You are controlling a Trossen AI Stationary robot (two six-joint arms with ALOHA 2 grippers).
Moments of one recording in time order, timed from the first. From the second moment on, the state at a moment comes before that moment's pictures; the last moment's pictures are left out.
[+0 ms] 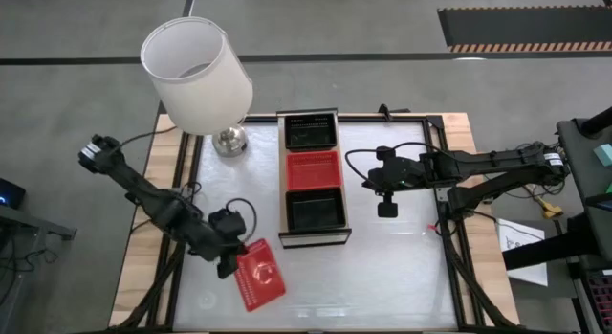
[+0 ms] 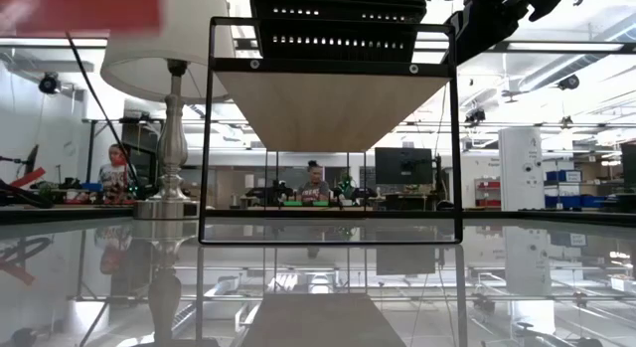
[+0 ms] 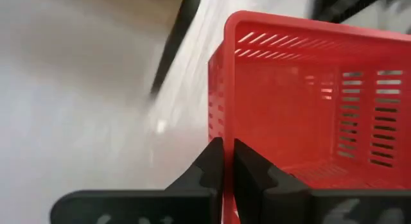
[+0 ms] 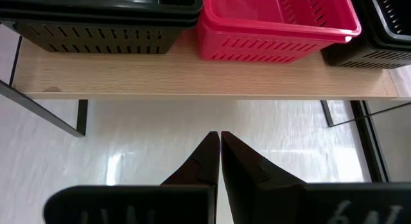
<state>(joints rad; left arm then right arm) -0.63 1.15 1.03 -0.75 -0.24 -0.98 0.06 1.14 1.01 -0.70 0.18 -0.10</state>
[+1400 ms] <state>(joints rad) -0.14 1.23 1.12 -0.38 -0.59 -1.17 0.06 1.06 0.94 -0.82 0.19 -0.07</state>
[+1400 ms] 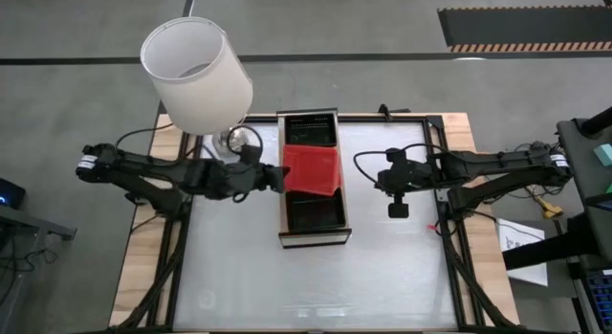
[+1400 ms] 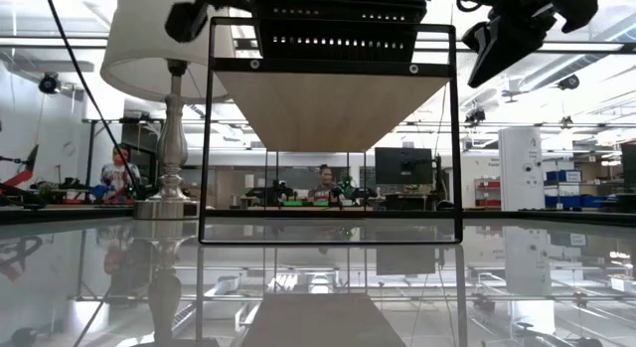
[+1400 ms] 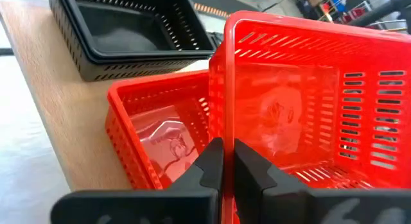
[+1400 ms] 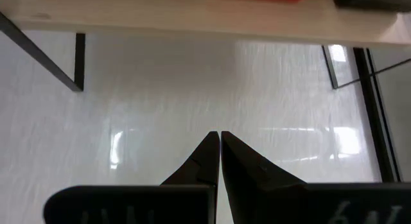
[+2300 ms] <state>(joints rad) 0.00 1.24 1.11 -0.40 -0.38 -1.22 0.06 1.02 0.90 -0.82 0.19 -0.04</state>
